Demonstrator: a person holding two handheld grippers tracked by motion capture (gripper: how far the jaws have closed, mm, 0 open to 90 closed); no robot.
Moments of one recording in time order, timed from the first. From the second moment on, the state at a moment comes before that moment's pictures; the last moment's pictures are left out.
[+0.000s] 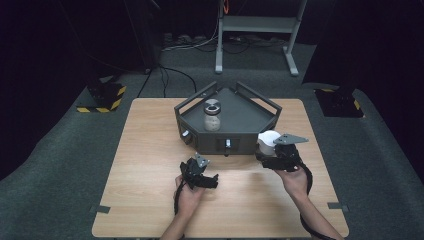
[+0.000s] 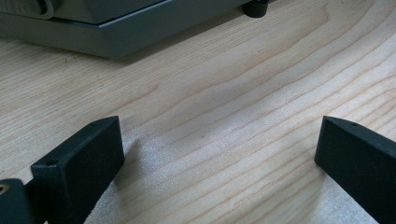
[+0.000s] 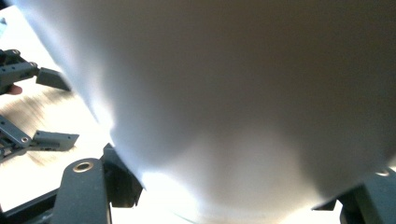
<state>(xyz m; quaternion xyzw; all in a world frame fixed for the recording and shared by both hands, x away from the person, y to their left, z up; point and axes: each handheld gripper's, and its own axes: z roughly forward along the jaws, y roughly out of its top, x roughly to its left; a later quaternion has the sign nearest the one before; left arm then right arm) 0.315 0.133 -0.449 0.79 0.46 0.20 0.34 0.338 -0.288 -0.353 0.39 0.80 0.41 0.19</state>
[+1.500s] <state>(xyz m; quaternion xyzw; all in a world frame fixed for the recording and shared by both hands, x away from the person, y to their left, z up) 0.315 0.133 -0.449 0.79 0.47 0.20 0.34 0.392 -0.249 -0.282 0.38 0.80 0.43 0.18</state>
